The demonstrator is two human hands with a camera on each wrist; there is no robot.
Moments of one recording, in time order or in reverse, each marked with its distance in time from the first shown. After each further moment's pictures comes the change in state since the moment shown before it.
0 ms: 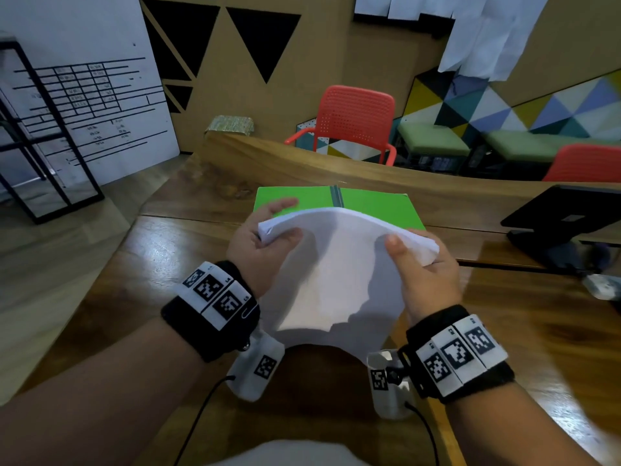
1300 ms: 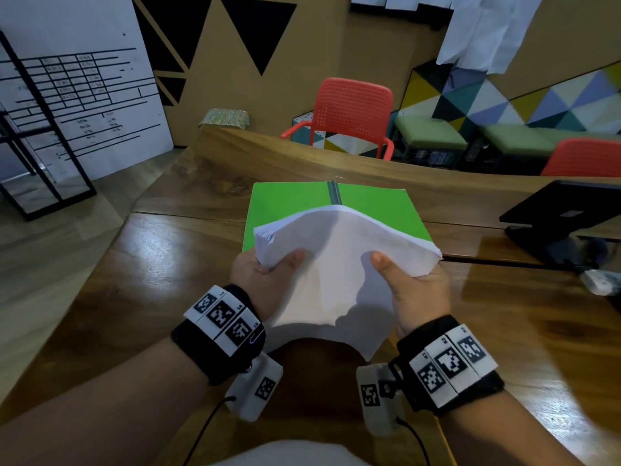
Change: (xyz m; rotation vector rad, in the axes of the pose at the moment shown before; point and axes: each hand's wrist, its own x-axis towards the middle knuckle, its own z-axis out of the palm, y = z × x) left_hand -0.016 -0.017 0.008 0.211 0.161 -0.198; right_hand -0.006 0.021 0.002 0.152 -0.054 0.058
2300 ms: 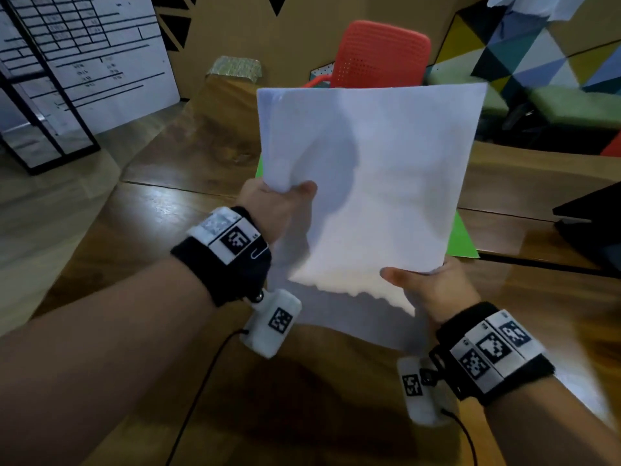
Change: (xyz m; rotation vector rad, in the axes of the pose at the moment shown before) left_hand 0.116 0.001 0.026 -0.094 0.007 -0.157; right_hand 0.088 0.055 -0.029 -0.351 -0.262 0.210
